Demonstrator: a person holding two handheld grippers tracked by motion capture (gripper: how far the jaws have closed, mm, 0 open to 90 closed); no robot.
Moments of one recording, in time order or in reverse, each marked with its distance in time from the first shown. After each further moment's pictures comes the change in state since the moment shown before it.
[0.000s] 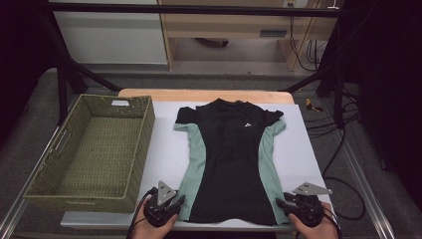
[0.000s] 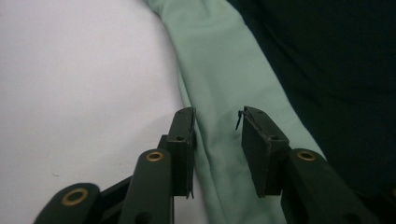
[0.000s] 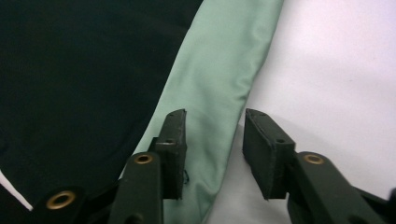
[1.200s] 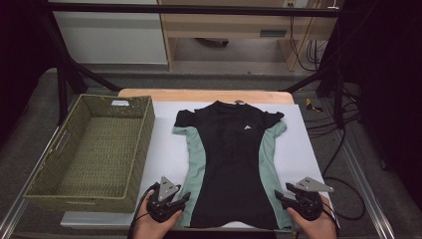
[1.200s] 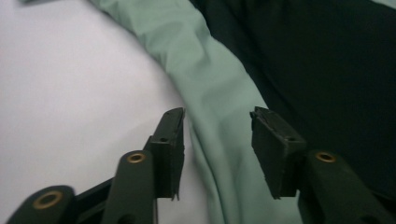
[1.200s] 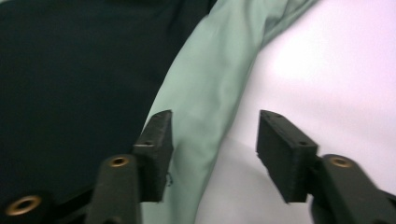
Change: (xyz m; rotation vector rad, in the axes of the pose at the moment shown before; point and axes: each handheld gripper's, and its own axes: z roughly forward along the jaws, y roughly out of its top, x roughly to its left) left arm 0.000 0.018 0.005 -0.071 -0.045 0.008; right arm -0.007 0.011 0.007 -0.118 -0.049 -0.022
